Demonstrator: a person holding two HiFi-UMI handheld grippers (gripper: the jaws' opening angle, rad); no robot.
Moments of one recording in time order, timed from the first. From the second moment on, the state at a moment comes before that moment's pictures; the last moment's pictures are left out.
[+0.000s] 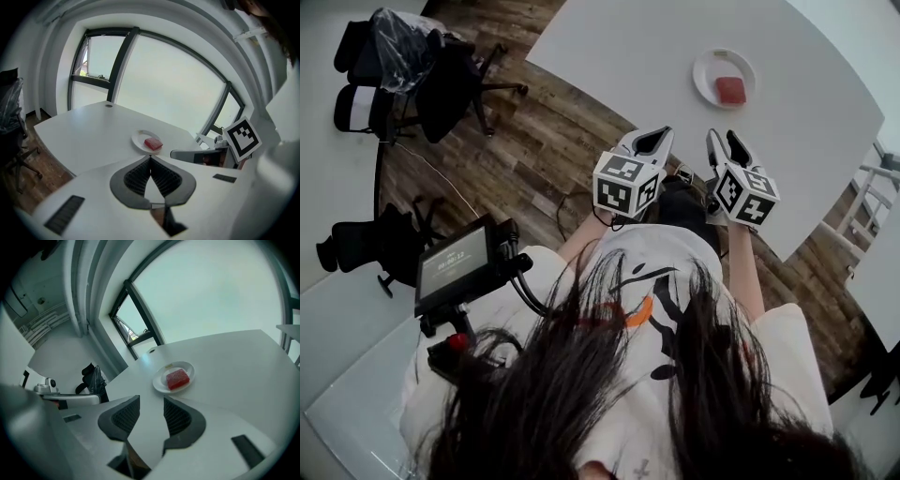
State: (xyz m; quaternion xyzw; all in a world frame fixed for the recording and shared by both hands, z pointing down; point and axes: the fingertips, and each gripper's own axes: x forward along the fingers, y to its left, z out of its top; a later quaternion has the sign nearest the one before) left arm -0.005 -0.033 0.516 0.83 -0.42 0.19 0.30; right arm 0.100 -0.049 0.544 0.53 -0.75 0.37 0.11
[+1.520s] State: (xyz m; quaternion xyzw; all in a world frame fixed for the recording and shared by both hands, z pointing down) left arm -0.118 0.253 0.450 0.91 -0.33 0.13 0.24; right arm -0.025 0.282 0.463 0.65 -0.68 0.33 0.00
